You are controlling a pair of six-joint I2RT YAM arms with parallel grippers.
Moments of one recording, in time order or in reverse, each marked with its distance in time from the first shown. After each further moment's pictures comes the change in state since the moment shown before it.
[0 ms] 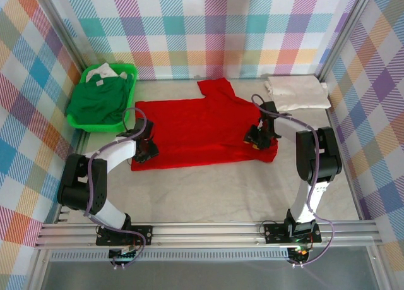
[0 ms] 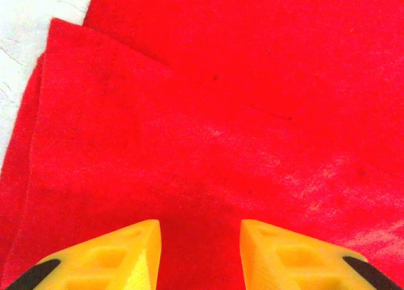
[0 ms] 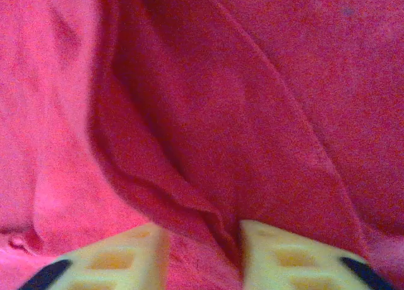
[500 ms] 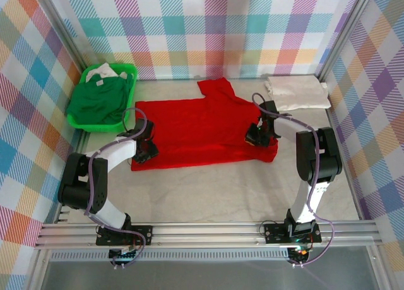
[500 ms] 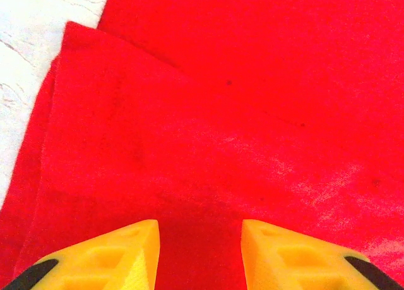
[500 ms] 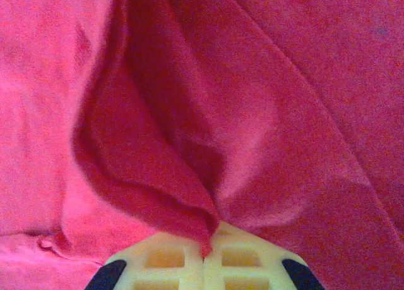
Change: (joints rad) left arm 0.000 0.008 0.000 -0.001 -0.026 -0.008; right arm 0.001 -0.007 0.006 0.042 -0.019 0.029
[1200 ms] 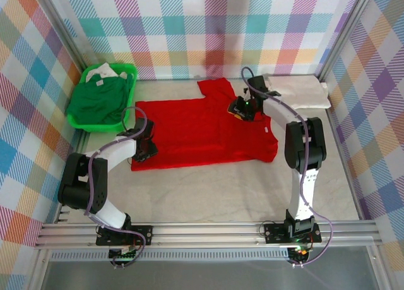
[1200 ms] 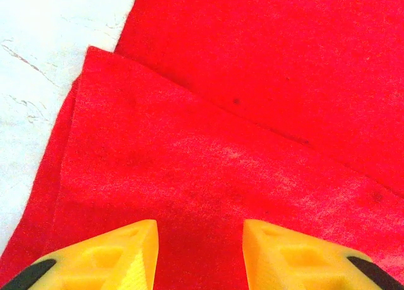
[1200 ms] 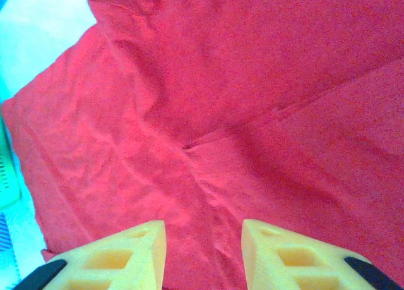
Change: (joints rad) left arm 0.000 0.000 0.010 0.000 -0.038 0.000; right arm 0.056 0.197 0.450 -0.018 -0.071 0.009
